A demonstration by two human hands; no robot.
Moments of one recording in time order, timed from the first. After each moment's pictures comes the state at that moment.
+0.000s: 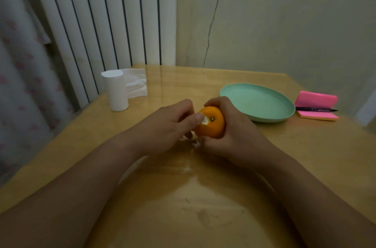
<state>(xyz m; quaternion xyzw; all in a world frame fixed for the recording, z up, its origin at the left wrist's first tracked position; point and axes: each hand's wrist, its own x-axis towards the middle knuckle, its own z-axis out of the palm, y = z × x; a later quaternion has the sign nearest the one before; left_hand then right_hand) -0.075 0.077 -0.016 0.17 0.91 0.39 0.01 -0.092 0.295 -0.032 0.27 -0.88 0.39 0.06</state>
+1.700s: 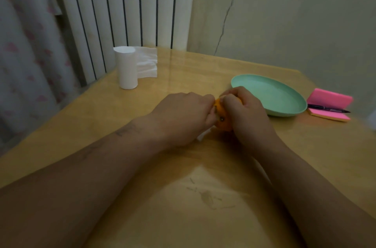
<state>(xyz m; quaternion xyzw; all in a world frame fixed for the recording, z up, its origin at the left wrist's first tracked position) -0.077 0.097 -0.030 0.19 0.97 0.10 -0.12 -0.099 0.273 -0.039 0.12 -0.82 0.56 0.08</state>
